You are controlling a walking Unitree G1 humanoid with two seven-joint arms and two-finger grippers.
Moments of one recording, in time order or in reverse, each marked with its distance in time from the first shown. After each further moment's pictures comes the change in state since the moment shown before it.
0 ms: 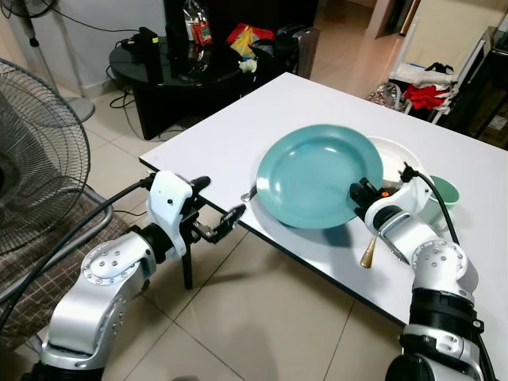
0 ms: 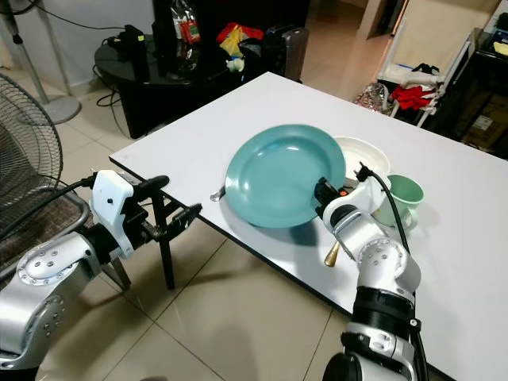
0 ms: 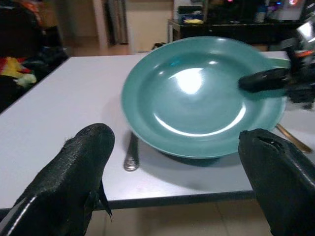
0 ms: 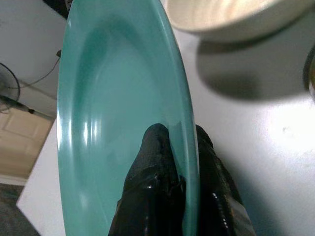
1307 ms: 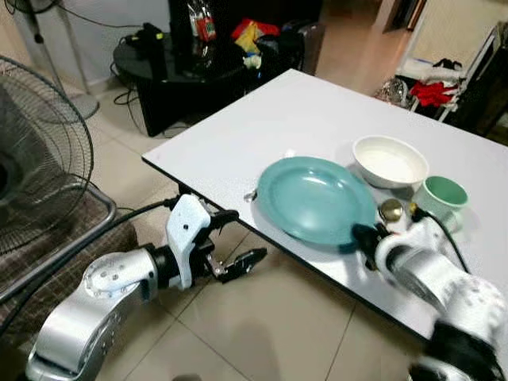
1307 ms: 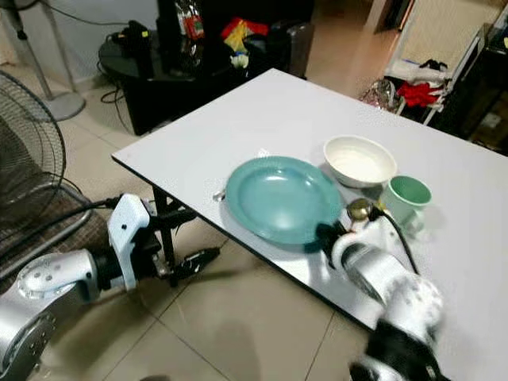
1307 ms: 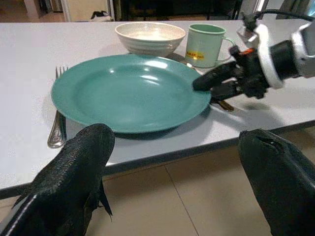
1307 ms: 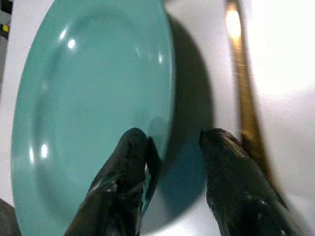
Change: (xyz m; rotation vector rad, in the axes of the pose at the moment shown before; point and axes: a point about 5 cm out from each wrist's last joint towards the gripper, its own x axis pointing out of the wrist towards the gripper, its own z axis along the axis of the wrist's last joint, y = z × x) left arm -0.009 -0.028 -0.007 -0.038 0.107 -0.252; right arm -0.045 -0.038 -0.023 0.094 0.184 -0.208
